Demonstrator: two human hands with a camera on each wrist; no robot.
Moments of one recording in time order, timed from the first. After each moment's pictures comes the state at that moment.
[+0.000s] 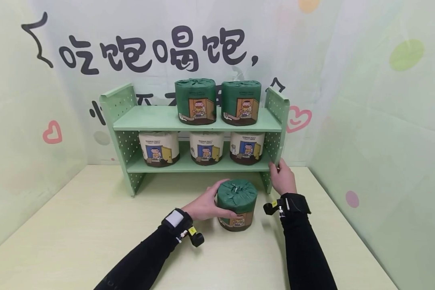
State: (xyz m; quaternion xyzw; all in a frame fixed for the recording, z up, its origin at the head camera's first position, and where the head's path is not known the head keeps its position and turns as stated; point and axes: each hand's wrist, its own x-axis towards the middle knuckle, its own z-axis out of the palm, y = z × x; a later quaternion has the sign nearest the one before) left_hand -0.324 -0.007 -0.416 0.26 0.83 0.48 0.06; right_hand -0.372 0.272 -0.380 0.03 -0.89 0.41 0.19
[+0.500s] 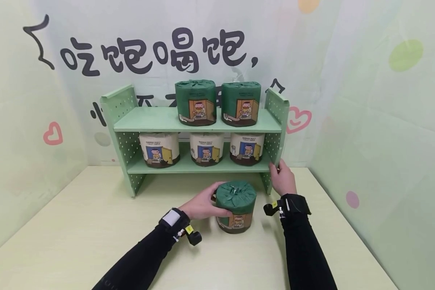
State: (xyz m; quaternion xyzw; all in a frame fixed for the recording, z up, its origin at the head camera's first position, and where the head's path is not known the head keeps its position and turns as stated) left_hand -0.325 -0.017 -0.413 0.30 0.80 0.52 0.08; right_hand -0.372 0.271 -0.379 0.03 -0.89 0.42 0.18
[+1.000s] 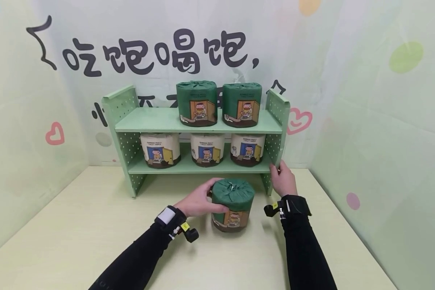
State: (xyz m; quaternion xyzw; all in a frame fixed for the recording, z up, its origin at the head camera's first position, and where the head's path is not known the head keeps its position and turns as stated) left_hand -0.320 -0.028 -0.393 0.32 0.77 0.55 0.08; right_hand -0.371 0.271 -0.379 0.03 -0.89 0.42 0.18
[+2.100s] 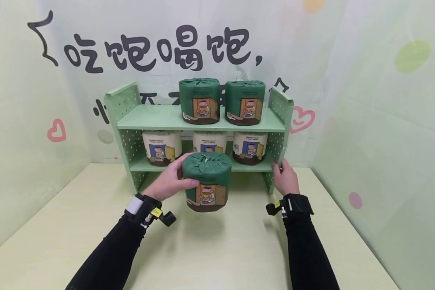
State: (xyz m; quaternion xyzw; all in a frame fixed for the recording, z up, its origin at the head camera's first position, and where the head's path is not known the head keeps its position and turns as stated) left_hand -0.310 -0.093 -0.331 0.37 0.72 0.59 0.00; right_hand -0.373 0.273 -0.381 0.02 -0.89 0.41 0.18
